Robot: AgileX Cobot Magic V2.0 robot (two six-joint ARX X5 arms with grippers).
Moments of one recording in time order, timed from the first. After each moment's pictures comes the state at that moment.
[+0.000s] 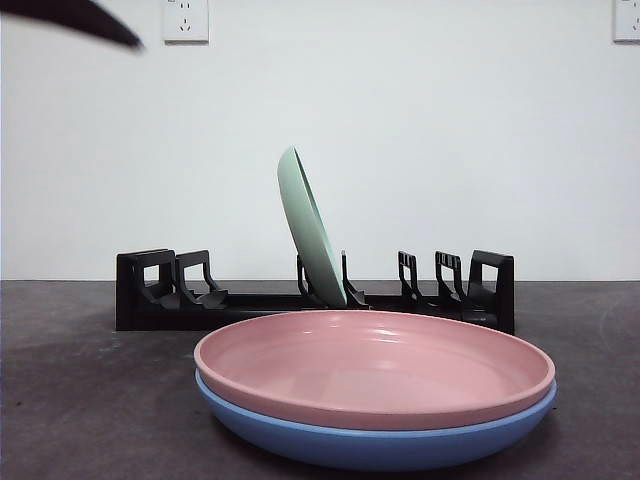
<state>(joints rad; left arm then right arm) -0.56 0.90 1.00 -0.73 0.49 -0.30 0.18 0.67 1.06 -0.92 -0.75 0.19</state>
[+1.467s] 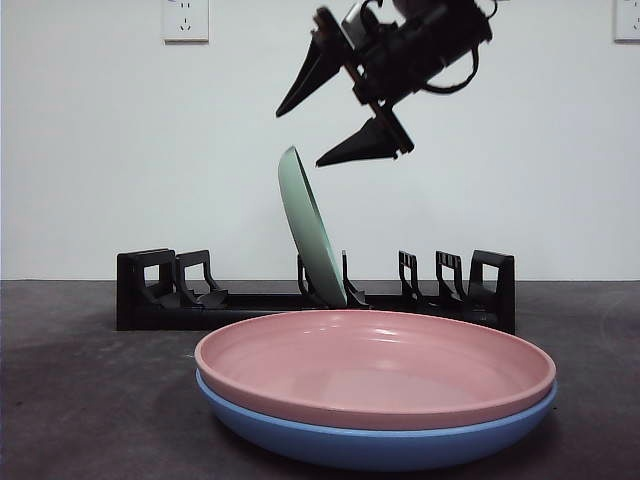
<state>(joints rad) -0.54 0.54 1.16 -1.10 0.26 -0.13 0.41 1.97 1.76 -0.49 -0.73 0.29</state>
